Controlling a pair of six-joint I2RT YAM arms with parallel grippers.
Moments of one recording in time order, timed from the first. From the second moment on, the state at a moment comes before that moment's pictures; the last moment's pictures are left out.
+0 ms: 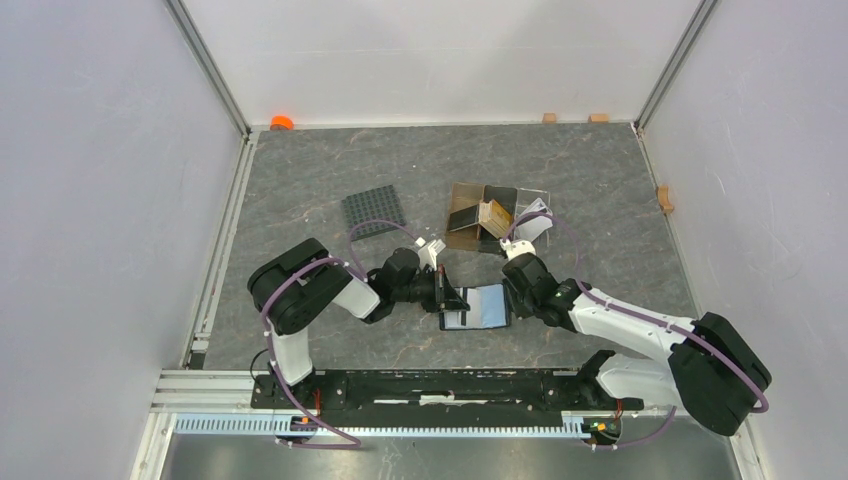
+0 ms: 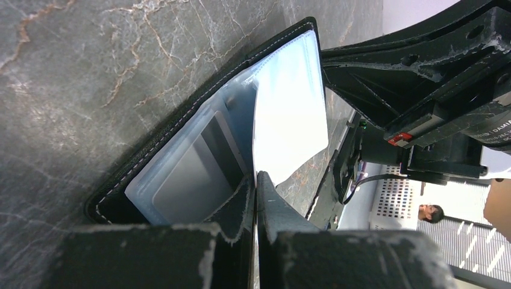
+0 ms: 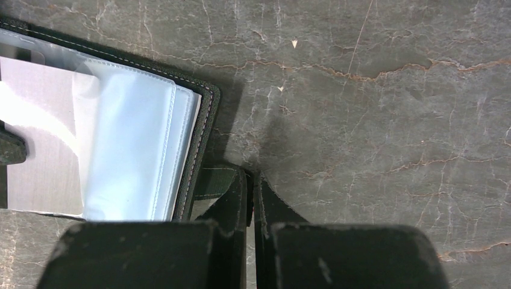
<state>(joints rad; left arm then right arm) -0.81 1.86 0.55 0.82 0.50 -0.93 0.74 1.18 0.47 -0.32 0.27 0.33</state>
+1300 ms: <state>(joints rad) -0.78 1.76 0.60 0.54 0.50 -0.79 0.75 1.17 0.47 -0.33 0.29 0.36</state>
